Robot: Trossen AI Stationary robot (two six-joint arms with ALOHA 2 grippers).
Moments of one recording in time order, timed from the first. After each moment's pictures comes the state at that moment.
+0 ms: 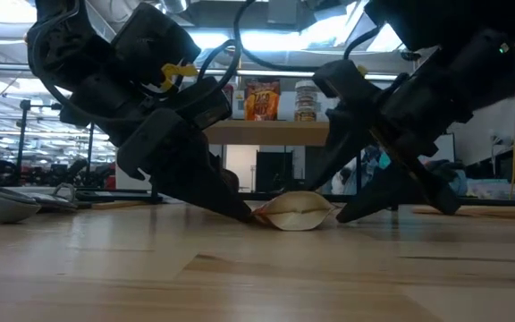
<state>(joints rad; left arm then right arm) -0.22 1.88 0.66 0.57 -0.14 -0.18 0.35 1.80 0.79 0.17 0.33 1.48</state>
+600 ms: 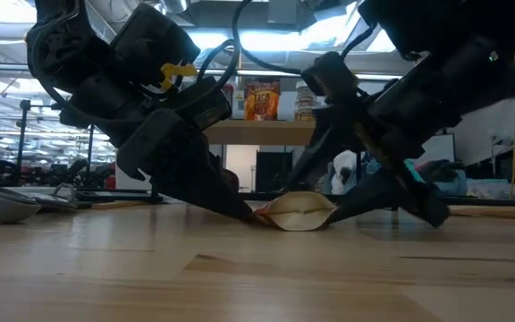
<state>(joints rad) -0.22 1.88 0.66 0.59 -0.13 -0.18 0.35 1.86 0.79 0.32 0.27 1.55</state>
